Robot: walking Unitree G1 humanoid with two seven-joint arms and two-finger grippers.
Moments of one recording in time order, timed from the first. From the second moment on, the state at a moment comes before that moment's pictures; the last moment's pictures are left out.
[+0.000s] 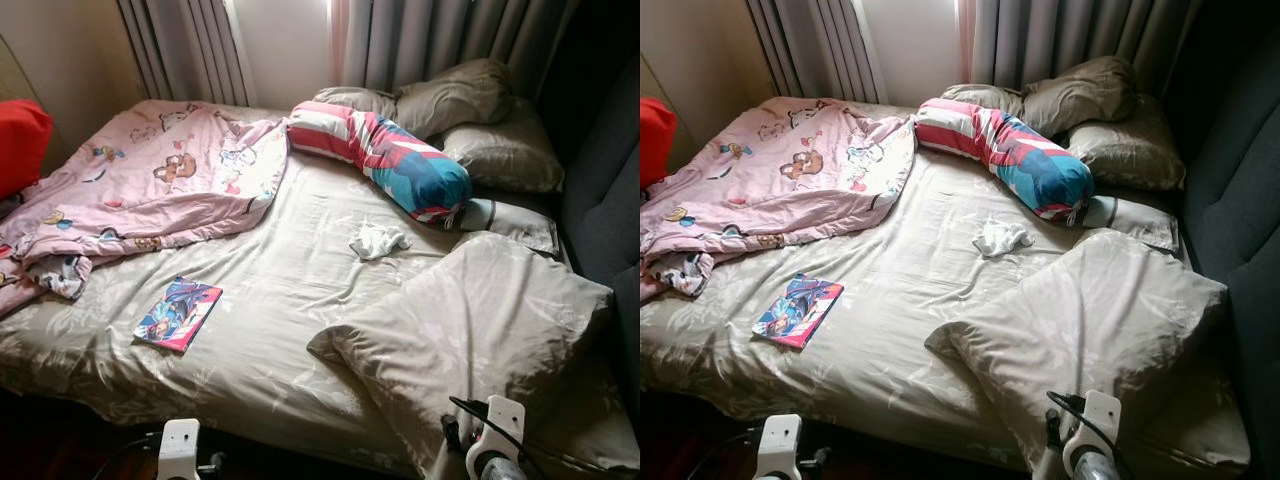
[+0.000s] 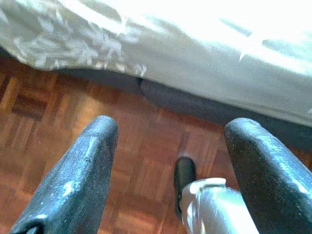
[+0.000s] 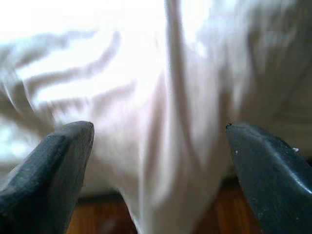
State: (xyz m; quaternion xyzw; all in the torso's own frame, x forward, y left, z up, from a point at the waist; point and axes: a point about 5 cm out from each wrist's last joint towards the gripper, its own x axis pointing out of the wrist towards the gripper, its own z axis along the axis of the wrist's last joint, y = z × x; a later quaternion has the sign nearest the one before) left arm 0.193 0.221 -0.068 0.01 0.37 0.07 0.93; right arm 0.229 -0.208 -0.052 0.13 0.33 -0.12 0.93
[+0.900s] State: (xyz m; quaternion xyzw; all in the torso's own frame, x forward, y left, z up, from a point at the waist) left arm 0.250 0.220 0.023 0.01 0.03 0.01 1.00; right arm 0.221 -0.213 -0.036 0.09 0.18 -0.11 0.97
